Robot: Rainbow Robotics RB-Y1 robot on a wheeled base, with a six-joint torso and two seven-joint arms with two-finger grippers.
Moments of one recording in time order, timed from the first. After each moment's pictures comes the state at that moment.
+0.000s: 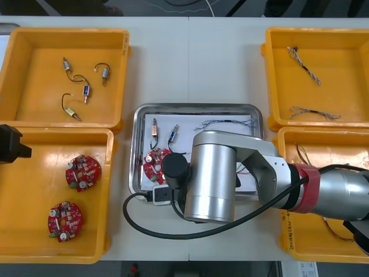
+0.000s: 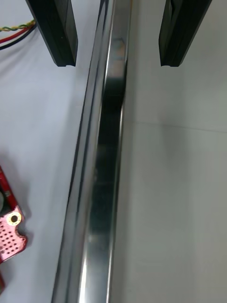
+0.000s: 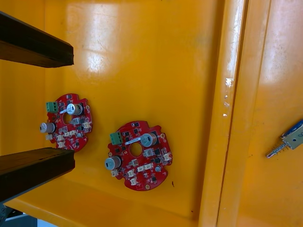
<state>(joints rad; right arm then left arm) -0.85 -0.47 1.13 -1.92 -0.62 1.66 1.75 -0.15 0.78 0.34 -2.22 0.93 1.91 -1.11</state>
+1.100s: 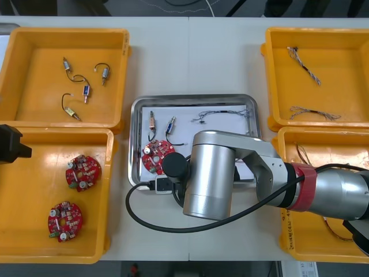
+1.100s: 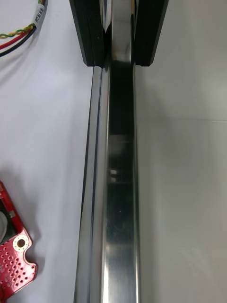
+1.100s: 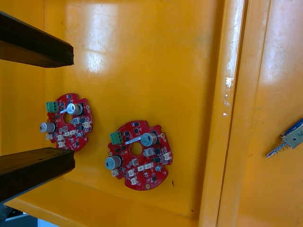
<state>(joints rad) -0.85 -0.46 1.13 -1.88 -0.49 1.62 1.75 -0.15 0.78 0.34 -2.22 0.93 1.91 -1.11</state>
